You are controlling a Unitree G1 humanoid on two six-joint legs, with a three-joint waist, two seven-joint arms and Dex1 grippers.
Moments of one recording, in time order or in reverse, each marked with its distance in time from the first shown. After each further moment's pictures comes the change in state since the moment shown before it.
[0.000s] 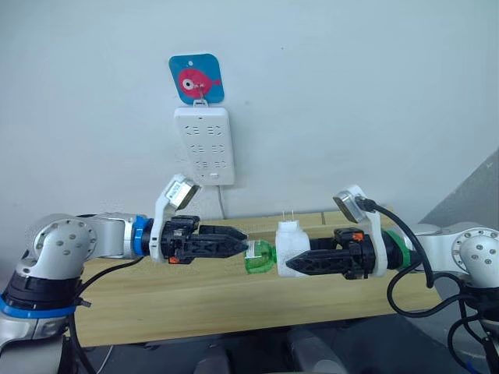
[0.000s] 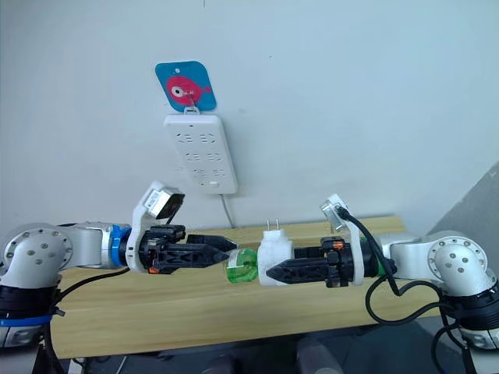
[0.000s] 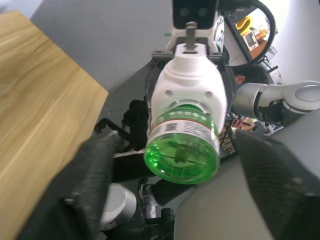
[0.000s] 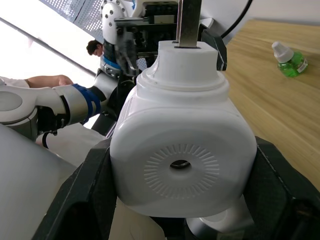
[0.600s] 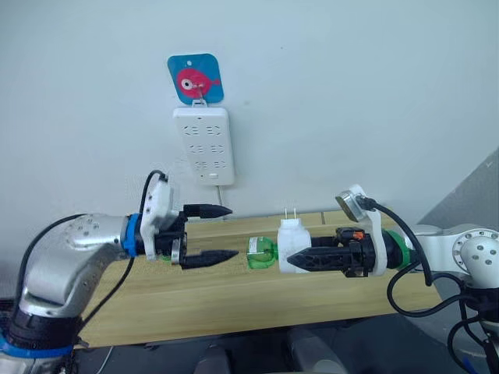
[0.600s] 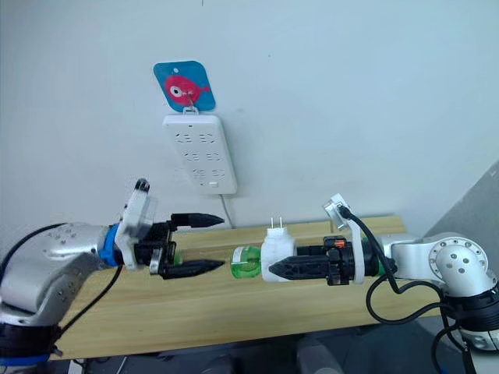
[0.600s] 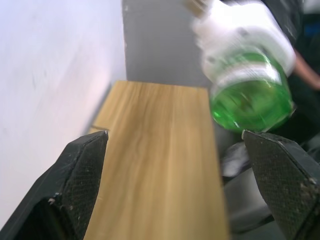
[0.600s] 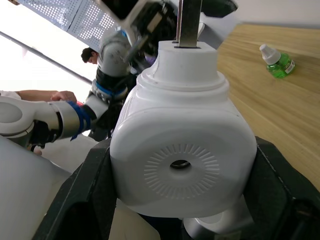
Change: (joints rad) left arm 0.295 -0.072 -0.009 -0.107 0.795 -1.069 -0.337; right arm 0.014 0.002 -0.012 0.021 0.002 0.000 -0.023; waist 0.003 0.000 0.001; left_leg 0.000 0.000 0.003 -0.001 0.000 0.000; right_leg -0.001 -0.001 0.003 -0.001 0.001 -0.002
